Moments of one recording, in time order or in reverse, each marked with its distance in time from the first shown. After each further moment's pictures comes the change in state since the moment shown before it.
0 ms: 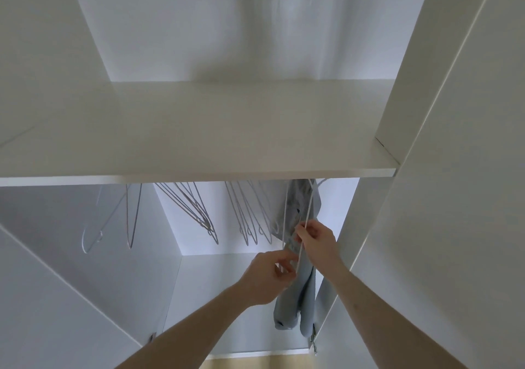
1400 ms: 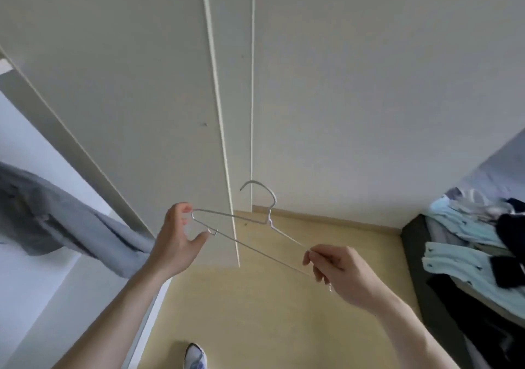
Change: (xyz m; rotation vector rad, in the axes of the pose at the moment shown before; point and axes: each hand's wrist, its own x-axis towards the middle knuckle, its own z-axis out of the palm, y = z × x) left_hand -0.208 0.031 0.097 0.149 -0.684 0.524; right_hand -0.651 0.003 0.015 -0.140 0.757 0.564
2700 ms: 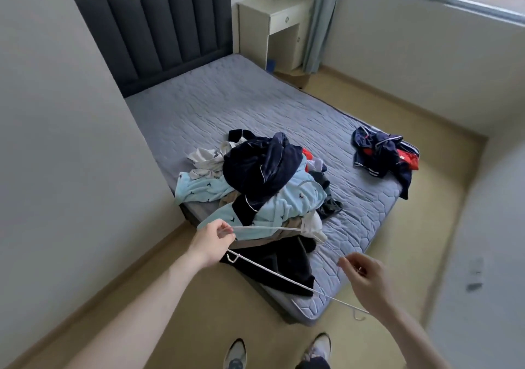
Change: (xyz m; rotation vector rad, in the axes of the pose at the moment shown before) left_hand -0.100 0.592 0.800 0.310 -1.031 0.499; right_hand -0.436 0.503 -0.441 0.089 1.216 0.806
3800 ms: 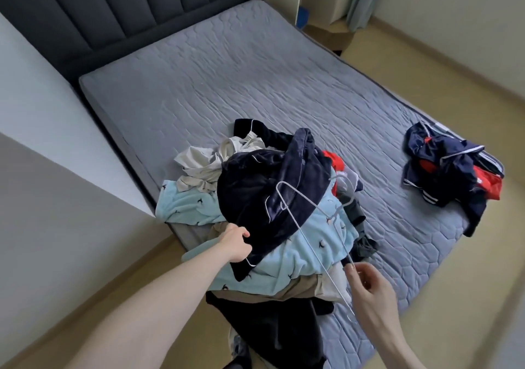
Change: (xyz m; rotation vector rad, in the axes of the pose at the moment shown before) left_hand 0.420 0.020 0.087 0.241 -0.293 -0.274; right_hand 0.364 0.021 0.106 0.142 -0.064 0.258
